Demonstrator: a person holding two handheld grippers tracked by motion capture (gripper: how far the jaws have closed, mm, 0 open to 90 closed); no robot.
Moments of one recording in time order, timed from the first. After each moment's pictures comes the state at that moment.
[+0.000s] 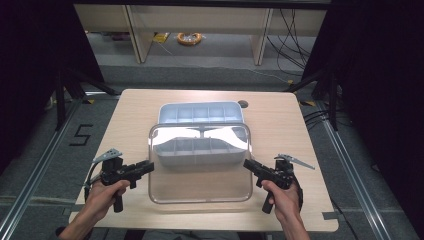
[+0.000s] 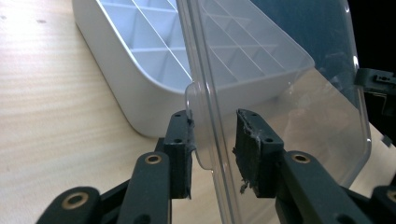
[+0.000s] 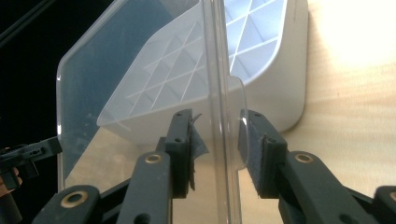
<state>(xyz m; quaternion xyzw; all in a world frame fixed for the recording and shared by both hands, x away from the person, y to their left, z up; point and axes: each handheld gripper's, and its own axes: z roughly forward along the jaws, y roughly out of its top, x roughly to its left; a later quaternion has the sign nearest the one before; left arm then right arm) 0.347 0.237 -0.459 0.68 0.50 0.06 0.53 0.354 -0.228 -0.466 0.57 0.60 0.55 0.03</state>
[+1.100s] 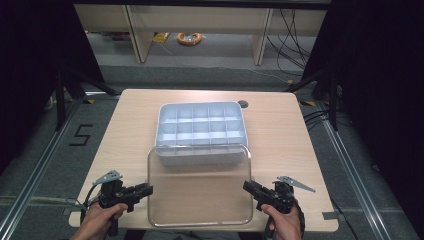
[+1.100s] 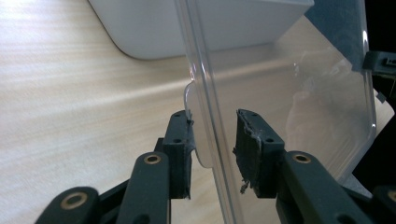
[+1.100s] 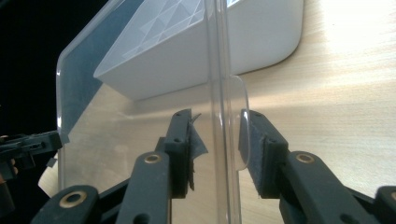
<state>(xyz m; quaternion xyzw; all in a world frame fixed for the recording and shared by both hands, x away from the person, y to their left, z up) 0.305 0.238 -0.490 0.71 0.50 0.02 0.50 0.303 -0.225 -0.487 0.58 0.62 0.53 0.03</state>
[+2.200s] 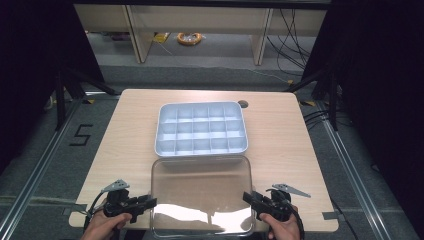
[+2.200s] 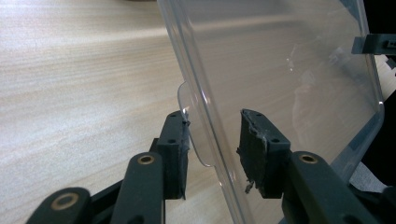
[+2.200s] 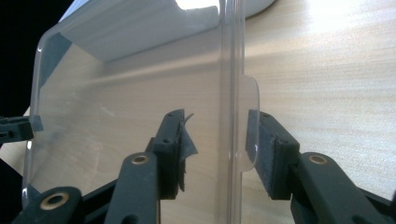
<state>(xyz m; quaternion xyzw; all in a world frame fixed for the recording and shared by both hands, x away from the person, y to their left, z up) 0.293 0.229 -0.508 0.73 0.50 0.00 0.46 0.289 -0.221 -0.502 0.60 0.64 0.47 0.02</state>
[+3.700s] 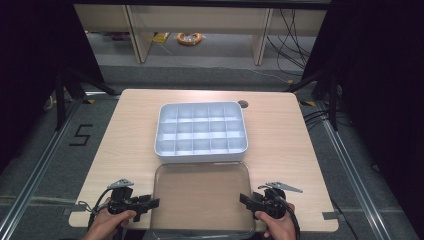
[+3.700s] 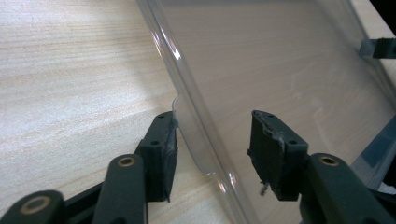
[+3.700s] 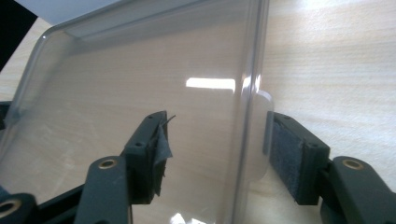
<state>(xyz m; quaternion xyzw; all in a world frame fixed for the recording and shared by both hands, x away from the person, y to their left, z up) 0.303 0.224 -0.515 0.72 0.54 -0.02 0.43 0.302 -0.215 -0.512 0.60 0.68 0.42 0.05</state>
